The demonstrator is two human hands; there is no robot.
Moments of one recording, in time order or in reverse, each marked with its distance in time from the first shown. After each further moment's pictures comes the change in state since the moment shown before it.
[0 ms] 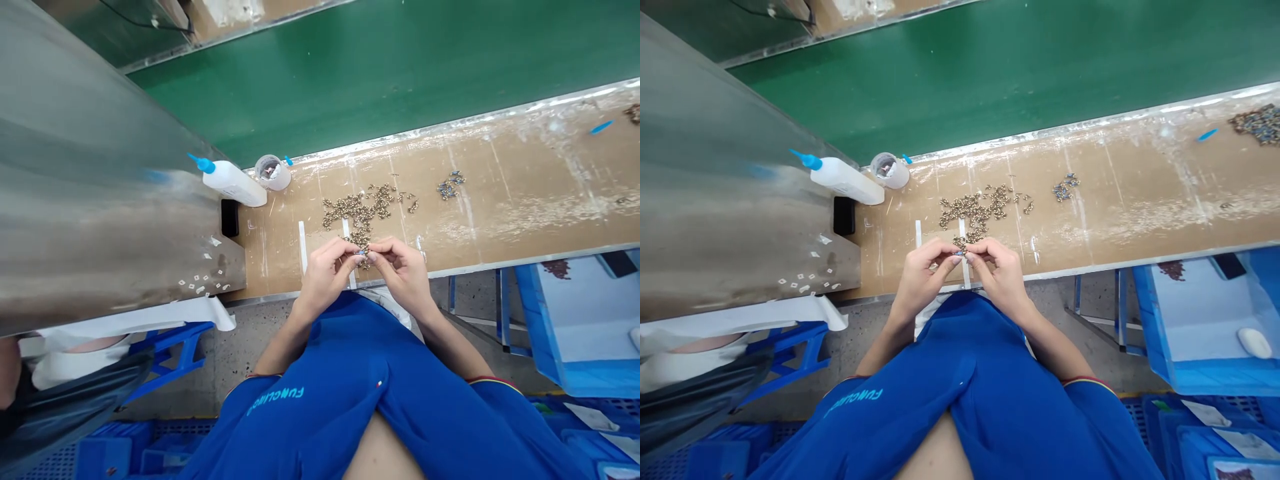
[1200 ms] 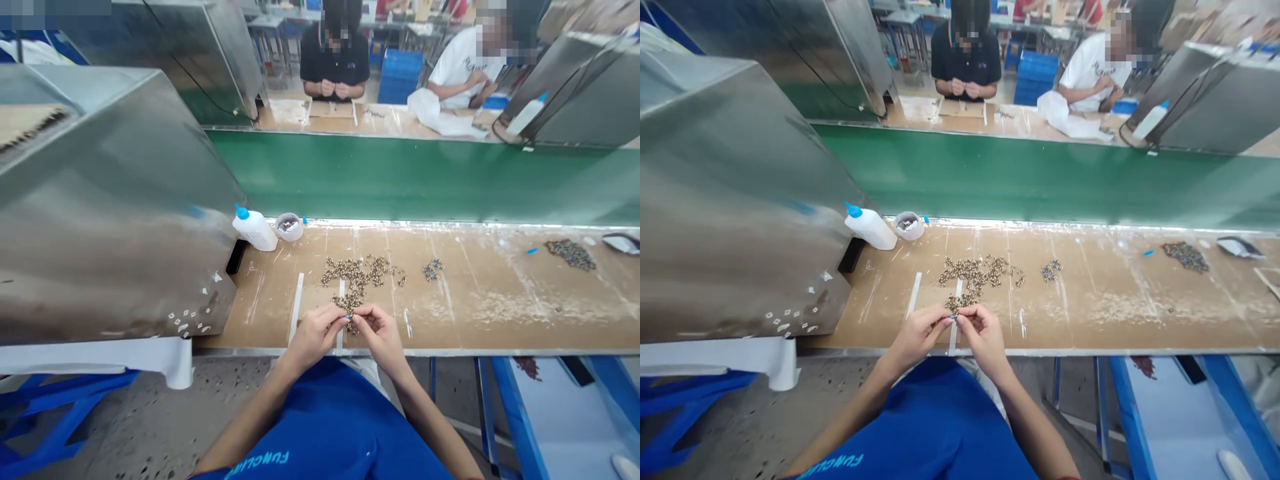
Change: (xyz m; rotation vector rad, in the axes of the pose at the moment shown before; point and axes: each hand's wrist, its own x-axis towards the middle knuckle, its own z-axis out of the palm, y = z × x) left_hand -0.016 -0.027 -0.002 0.108 0.026 0.058; right_hand 0.012 0.019 0.022 0.202 -0.097 0.279
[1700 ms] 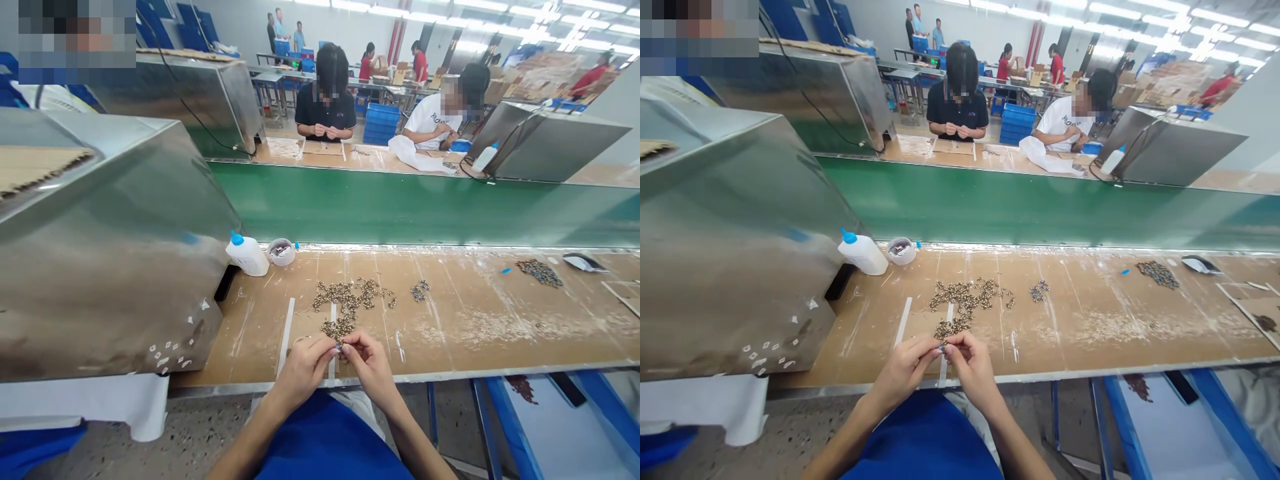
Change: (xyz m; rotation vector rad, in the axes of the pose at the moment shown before) left_hand -0.010 0.002 -0.005 0.085 0.028 0.042; right_hand -0.004 0.005 0.007 0.012 -0.069 -0.060
